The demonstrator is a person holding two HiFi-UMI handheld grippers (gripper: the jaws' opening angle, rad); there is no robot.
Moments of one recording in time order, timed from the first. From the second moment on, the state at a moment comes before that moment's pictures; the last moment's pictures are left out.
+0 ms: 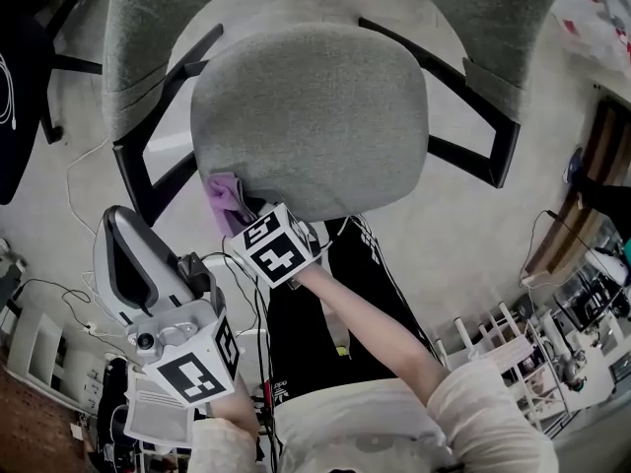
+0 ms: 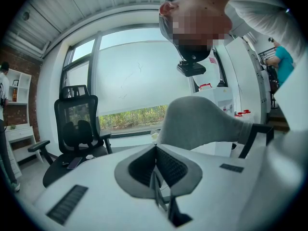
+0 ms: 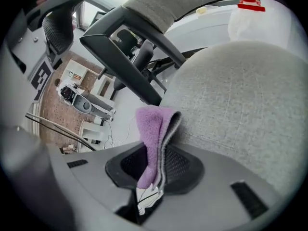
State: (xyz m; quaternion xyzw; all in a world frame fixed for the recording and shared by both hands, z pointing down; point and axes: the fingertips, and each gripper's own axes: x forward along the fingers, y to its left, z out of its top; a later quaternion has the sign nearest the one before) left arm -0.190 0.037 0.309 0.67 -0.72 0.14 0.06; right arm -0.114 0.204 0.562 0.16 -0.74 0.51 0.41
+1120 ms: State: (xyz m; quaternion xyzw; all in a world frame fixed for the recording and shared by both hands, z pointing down) left arm -0.155 0.028 0.309 0.69 -0.71 0.14 0.06; right arm 0.108 0.180 0.560 0.24 -0.70 0.45 0.50
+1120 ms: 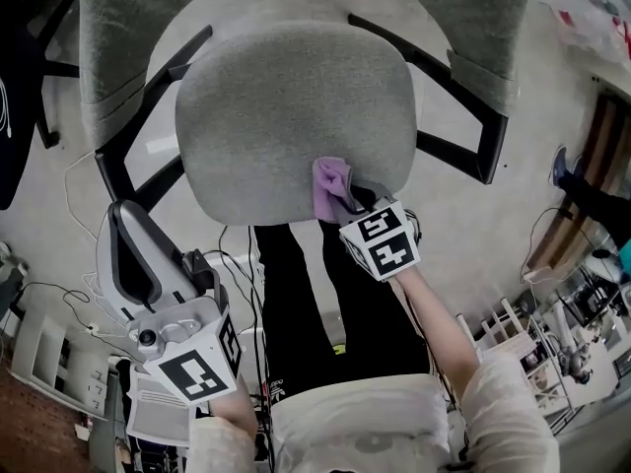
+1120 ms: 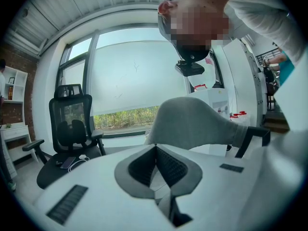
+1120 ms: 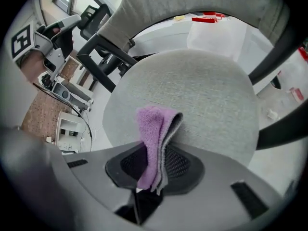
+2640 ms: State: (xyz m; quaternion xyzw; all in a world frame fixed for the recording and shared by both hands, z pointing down) left arm -0.117 0.001 0.294 0.72 -0.68 0.14 0.06; right arm 0.291 0.173 0.548 0.37 -0.58 0.39 0.61
